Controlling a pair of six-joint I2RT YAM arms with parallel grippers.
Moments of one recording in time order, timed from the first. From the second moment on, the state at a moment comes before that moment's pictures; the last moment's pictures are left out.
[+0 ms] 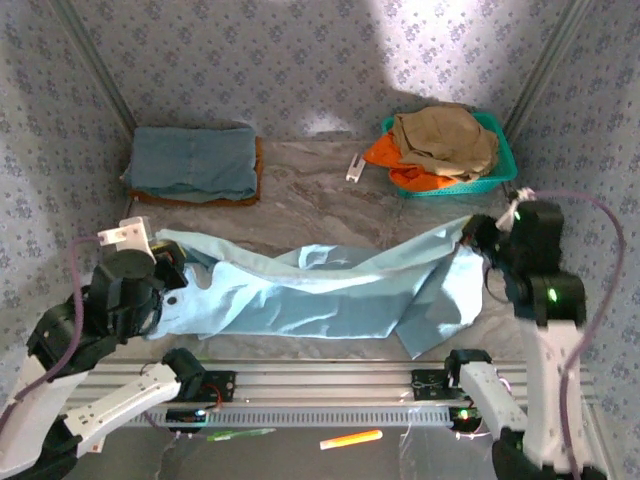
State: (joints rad) left arm -0.78 0.63 1.21 -1.14 -0.65 -0.67; right arm -0.02 0.86 1.24 -0.99 -0.13 0.54
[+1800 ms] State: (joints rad) left arm -0.71 0.91 0.38 -0.65 -0.20 -1.05; right arm 0.08 1.09 0.55 -0.90 -0.13 0.76
